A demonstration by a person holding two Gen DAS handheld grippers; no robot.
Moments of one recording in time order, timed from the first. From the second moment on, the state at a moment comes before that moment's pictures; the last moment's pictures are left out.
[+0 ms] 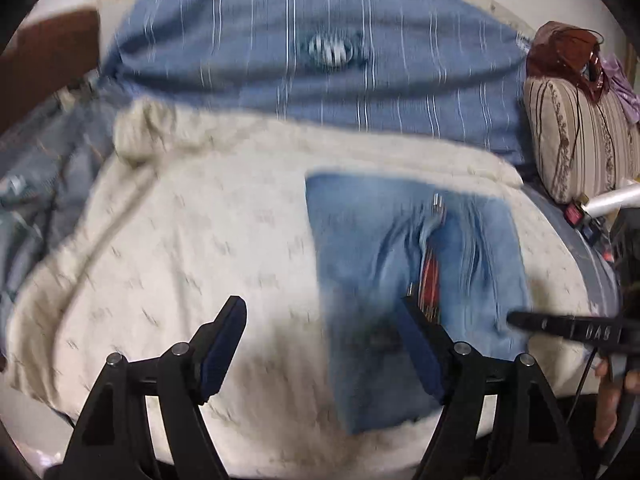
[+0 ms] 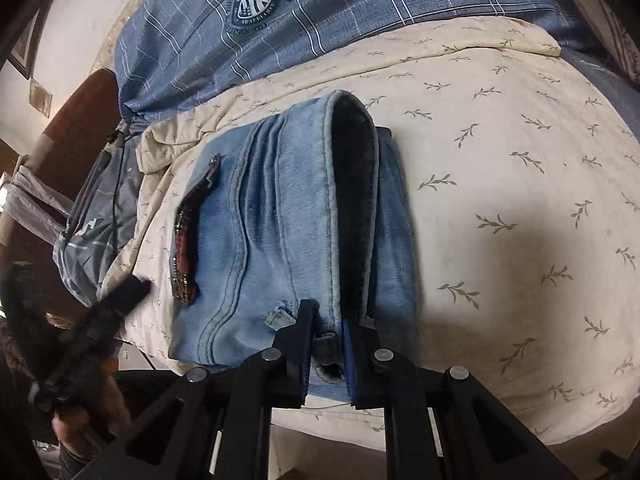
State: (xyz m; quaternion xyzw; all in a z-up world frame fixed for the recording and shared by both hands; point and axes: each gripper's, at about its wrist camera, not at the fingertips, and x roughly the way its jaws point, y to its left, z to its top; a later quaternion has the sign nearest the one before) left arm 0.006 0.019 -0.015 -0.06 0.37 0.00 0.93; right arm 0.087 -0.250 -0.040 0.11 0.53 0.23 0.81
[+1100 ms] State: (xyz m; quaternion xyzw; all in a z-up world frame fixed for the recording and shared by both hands) left arm -0.027 0.086 -0.048 -0.15 0.40 -0.01 0.90; right arm 0.101 -0.209 -0.021 0.14 0.52 0.30 0.79
